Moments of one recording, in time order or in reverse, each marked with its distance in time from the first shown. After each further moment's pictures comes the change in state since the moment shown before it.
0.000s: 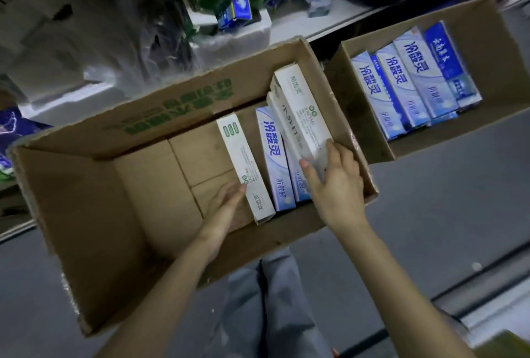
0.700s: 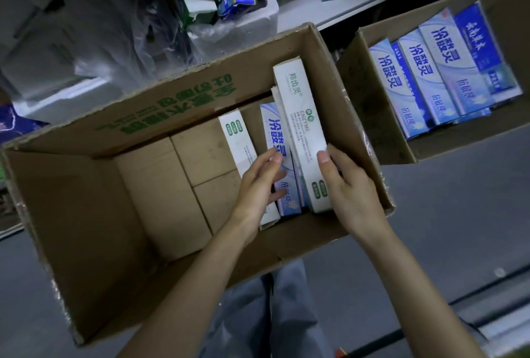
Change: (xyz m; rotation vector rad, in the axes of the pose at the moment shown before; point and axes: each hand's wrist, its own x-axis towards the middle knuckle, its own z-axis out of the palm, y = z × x) left_hand 0.007 0.046 0.058 -0.201 -0.127 0.122; right_hand 0.015 0.011 -0.006 0.512 -0.189 0.037
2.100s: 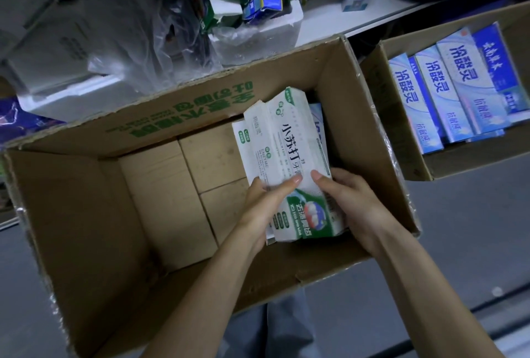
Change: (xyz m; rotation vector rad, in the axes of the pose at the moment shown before) left_hand 0.019 -0.018 -0.020 -0.051 0.046 -0.166; right_hand 0.028 -0.003 0.018 0.379 -0.222 0.405
